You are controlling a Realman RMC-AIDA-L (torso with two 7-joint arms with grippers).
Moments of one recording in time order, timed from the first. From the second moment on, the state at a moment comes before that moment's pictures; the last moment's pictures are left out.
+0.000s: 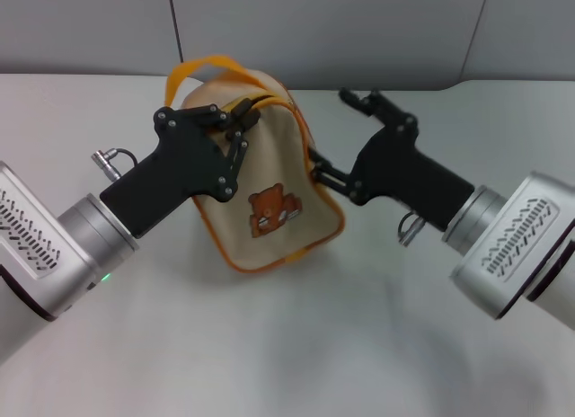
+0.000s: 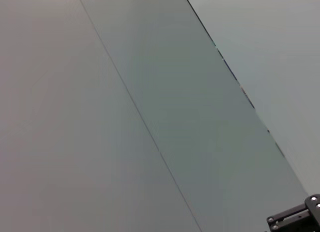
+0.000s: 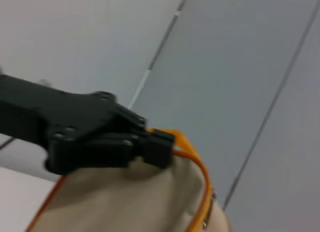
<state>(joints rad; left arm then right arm) -0.61 -2.08 -0.26 -0.04 2.26 1.50 0.03 0.71 2.09 -0.16 0.15 -1.80 -1.28 -0.13</state>
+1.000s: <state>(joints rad) -0.61 -2.08 -0.23 -0.05 2.27 1.49 0.03 0.74 2.09 -0.06 0.26 -1.85 -1.22 -0.33</state>
